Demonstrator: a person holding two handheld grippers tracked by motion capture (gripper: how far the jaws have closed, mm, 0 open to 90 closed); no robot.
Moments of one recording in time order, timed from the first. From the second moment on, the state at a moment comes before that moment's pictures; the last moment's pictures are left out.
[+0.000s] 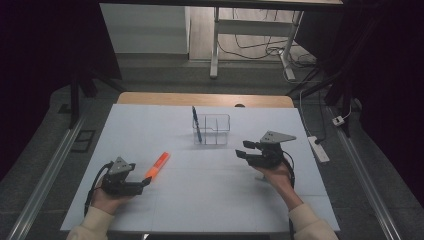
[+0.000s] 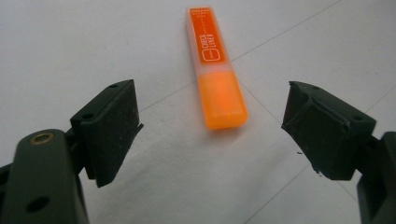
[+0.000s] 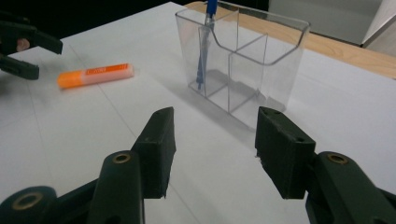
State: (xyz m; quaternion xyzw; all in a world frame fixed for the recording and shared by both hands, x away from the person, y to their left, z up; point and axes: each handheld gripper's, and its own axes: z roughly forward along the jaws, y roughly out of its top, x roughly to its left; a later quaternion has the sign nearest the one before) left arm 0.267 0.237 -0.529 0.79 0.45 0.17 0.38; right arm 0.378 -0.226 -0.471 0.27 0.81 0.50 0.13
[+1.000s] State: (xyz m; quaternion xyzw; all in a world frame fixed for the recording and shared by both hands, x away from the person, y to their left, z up) left arm 0.268 0.238 -0.514 0.79 0.45 0.18 0.38; right arm 0.341 -0.264 -0.485 0.27 0.83 0.47 0.14
